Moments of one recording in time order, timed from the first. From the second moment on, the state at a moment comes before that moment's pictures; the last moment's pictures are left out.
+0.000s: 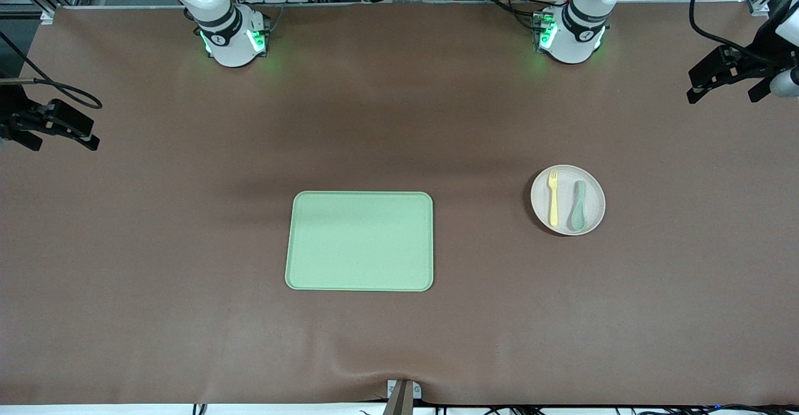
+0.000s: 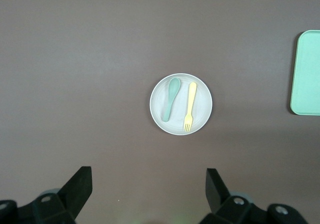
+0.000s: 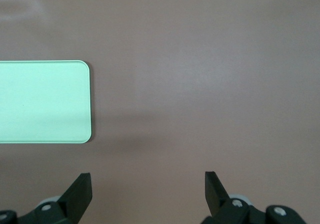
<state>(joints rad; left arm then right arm) -0.05 -0.12 -0.03 -1.60 0.01 1.52 -0.08 0.04 0.04 -0.05 -1.48 0.02 1.57 0.01</state>
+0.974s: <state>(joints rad) -0.05 -0.04 -0.03 -1.60 0.01 1.52 -0.08 0.05 0.04 -0.05 -1.48 0.02 1.57 0.01</state>
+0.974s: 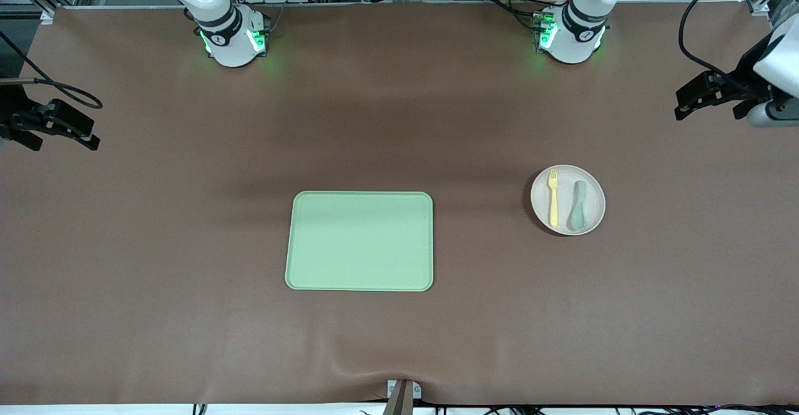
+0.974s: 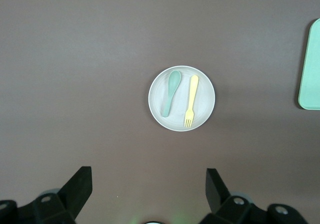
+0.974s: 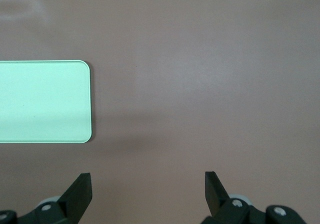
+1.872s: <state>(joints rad) 0.09 0.20 -0.03 -1.88 -0.16 1.98 0.12 0.04 0.04 -0.05 -1.48 0.02 1.57 0.01</state>
